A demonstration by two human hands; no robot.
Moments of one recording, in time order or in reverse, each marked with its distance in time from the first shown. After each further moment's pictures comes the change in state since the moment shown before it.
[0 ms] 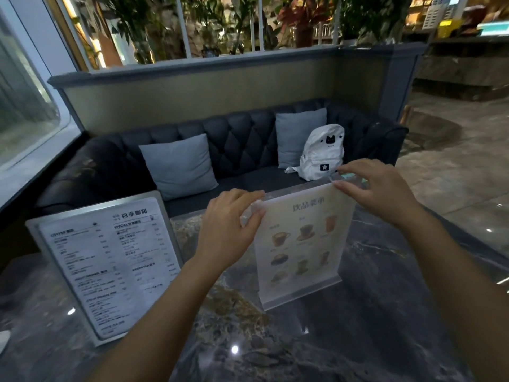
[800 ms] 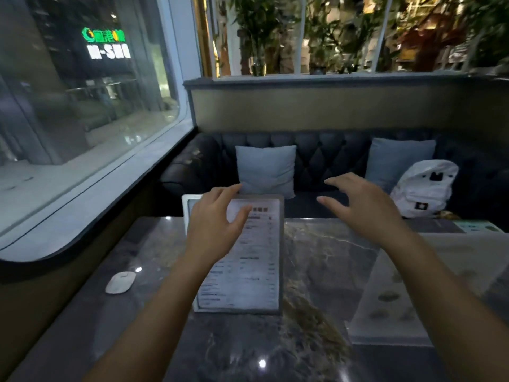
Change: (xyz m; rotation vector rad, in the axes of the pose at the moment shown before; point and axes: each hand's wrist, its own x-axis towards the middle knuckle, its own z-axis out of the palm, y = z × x) left_hand -0.061 -0.119 -0.155 0.230 0.249 -0.340; right_hand 0.046 -0.212 0.084 0.113 -0.126 -0.306
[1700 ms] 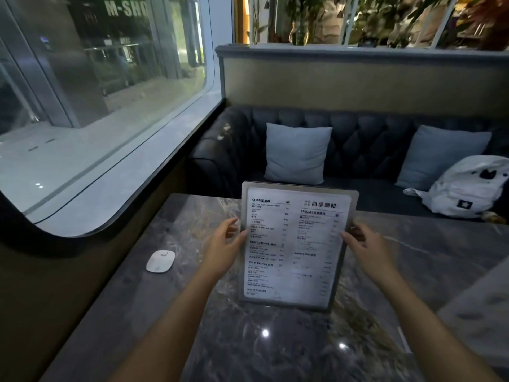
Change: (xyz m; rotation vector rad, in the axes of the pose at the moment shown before) left_hand -0.042 -0.163 0.019 -0.481 -0.232 -0.614; right_hand -0.013 -0.021 0.157 0.602 -0.139 0.464
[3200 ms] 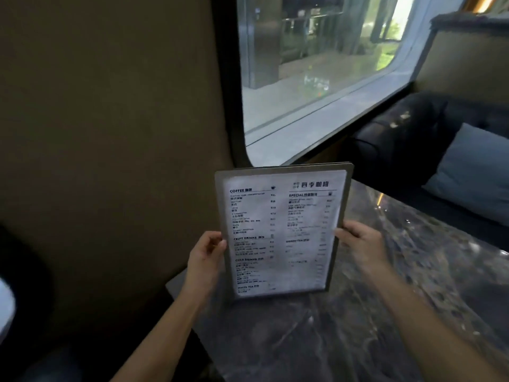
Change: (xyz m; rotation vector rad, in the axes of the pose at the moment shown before) left_hand -0.214 -0.068 -0.180 -0.173 0.756 -0.197; right_hand -0.050 -0.100 0.239 0.423 -0.587 -0.165
